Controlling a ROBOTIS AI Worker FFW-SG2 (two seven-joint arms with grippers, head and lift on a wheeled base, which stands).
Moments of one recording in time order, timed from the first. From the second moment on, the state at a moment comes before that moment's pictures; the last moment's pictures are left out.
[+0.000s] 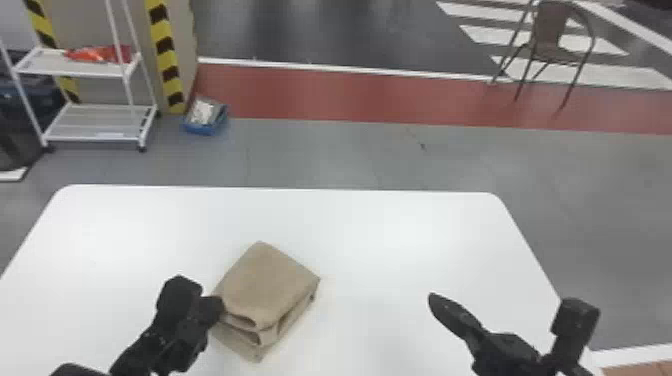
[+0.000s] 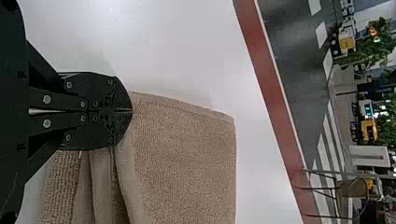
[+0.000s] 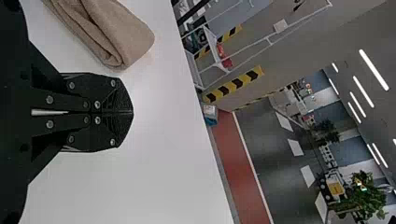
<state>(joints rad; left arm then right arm) 0.12 0.15 -0.23 -1.45 -0.13 0.36 -0.20 0.49 0.00 -0.36 -2.01 -0.33 0.54 0.57</state>
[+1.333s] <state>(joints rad) 0.27 0.20 -0.09 -1.68 -0.03 0.48 -0.22 0.48 0.00 -0.36 -1.97 -0.34 0.53 0.59</state>
